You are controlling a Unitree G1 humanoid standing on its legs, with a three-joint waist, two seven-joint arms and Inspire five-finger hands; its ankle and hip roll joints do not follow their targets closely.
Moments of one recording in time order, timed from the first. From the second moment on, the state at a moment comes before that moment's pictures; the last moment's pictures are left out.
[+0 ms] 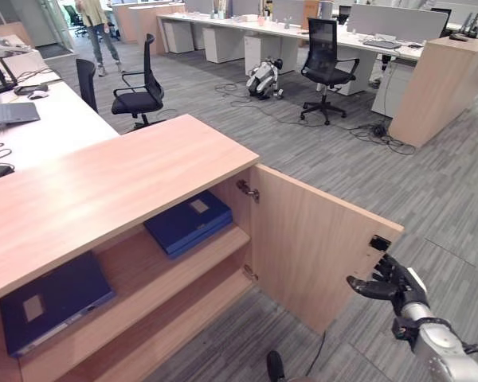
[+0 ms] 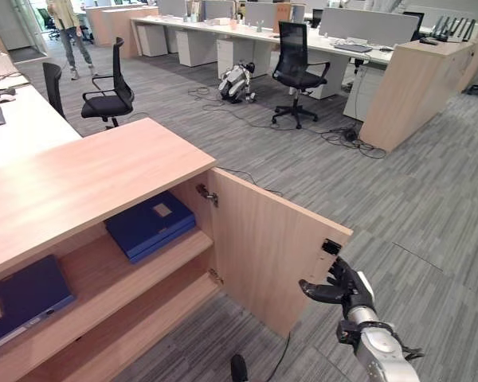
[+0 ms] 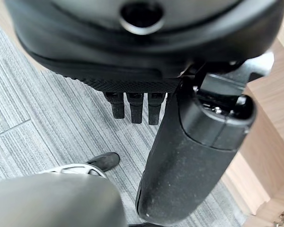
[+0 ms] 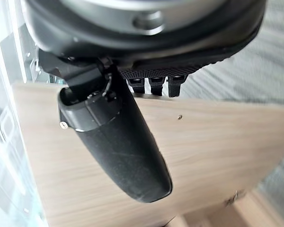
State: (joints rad) left arm 0.09 0.19 0.08 1.34 -0.10 -0.03 0.03; right arm 0.15 -0.55 0.14 0.20 0.62 0.00 -0.06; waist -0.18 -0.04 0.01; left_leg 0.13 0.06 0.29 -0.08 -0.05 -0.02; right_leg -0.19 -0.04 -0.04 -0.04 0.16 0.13
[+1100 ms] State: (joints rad) left arm 0.16 0.25 0.04 1.30 -0.15 -0.07 0.03; right arm -0.26 -0.30 0.77 0.18 0.64 -0.02 0.25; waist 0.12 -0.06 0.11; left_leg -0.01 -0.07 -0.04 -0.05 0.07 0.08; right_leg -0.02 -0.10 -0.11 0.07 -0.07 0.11
